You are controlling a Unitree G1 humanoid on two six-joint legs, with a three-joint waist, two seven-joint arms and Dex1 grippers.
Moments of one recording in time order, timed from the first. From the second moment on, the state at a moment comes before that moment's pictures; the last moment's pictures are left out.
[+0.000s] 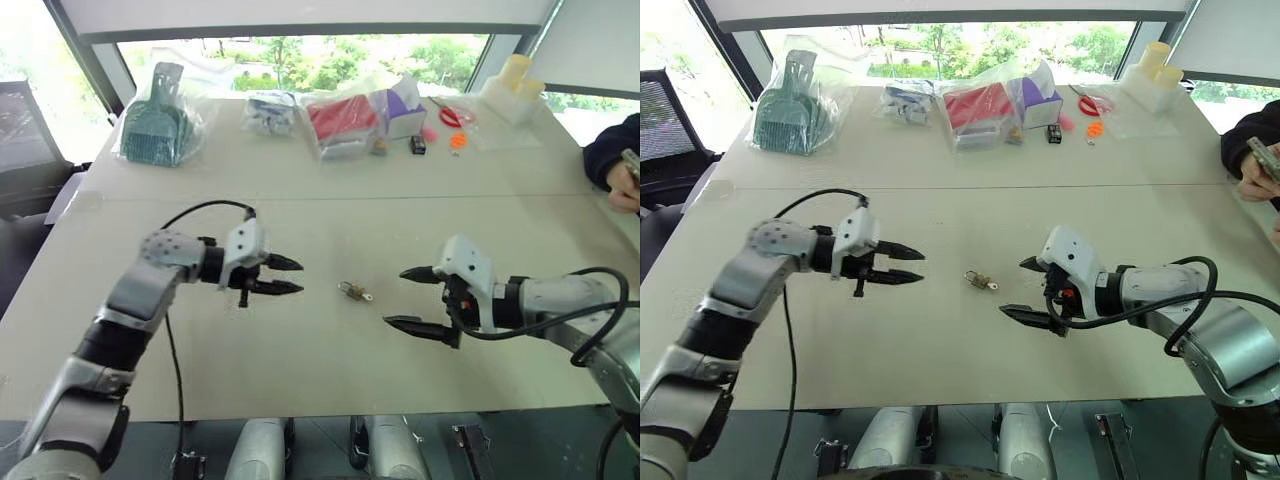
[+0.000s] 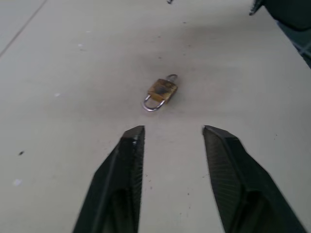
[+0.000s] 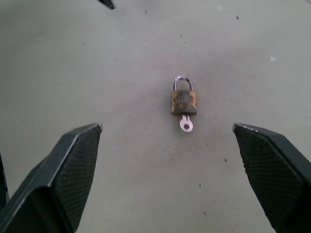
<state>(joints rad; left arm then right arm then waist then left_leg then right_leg) -0.61 0.61 -0.27 0.19 -0.27 0.12 -1.35 -0.21 -0.92 -0.05 -0.64 0.64 0.92 0.79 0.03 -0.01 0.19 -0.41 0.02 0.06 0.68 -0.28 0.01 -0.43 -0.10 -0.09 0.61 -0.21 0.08</state>
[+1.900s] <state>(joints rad) -1.11 0.25 -0.24 1.22 0.10 -0.44 -1.45 -0.28 -0.87 0.16 -0.67 0.36 0.75 0.52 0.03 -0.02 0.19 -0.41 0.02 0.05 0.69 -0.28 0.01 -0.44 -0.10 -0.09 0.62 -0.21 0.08</state>
